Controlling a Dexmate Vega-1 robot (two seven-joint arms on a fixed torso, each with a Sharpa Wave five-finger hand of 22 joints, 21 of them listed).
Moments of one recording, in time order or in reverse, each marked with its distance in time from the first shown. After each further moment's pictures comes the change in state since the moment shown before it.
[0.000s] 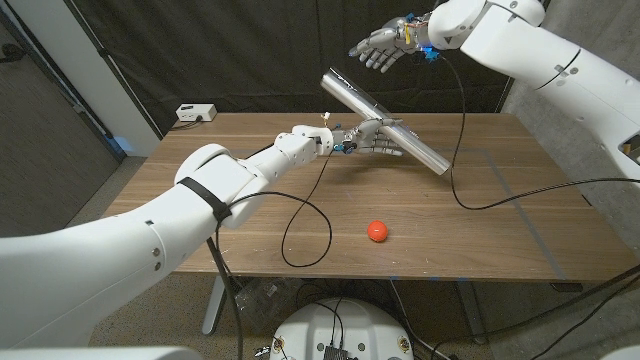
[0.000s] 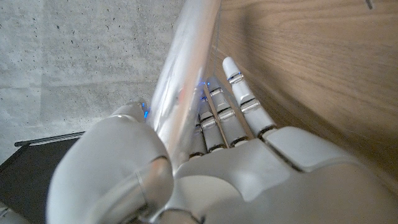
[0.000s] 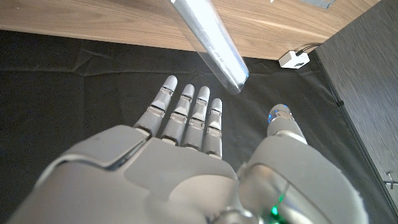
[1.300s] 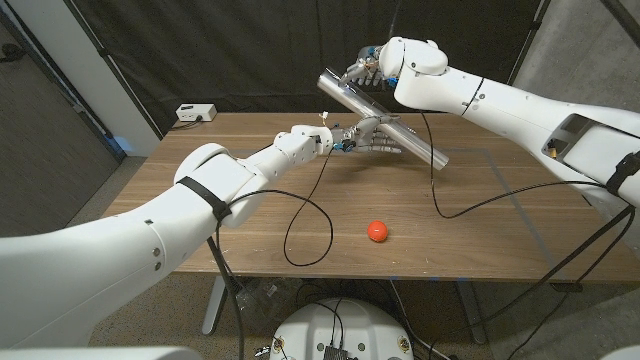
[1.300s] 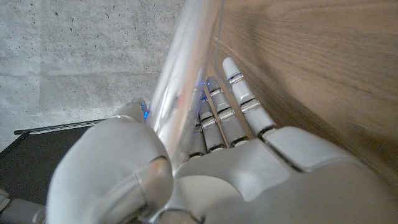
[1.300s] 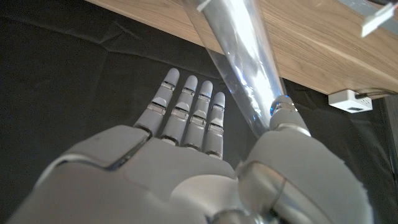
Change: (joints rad) left arm -0.002 0.002 -0.023 0.000 -0.009 0.015 0.029; left_hand -0.006 -0.006 0.000 0.000 0.000 -0.005 -0.005 0.000 0.000 -0.001 0.002 -0.008 0.005 0.000 0.000 0.000 -0.001 0.007 0.000 -0.011 0.000; right arm 0.074 0.208 -0.299 0.238 -0.424 -0.055 0.004; right_hand 0.095 -0.029 0.008 -0.033 0.042 0.126 -0.049 0.023 0.000 0.117 -0.052 0.028 0.000 0.150 -0.007 0.019 0.003 0.095 -0.027 0.048 0.005
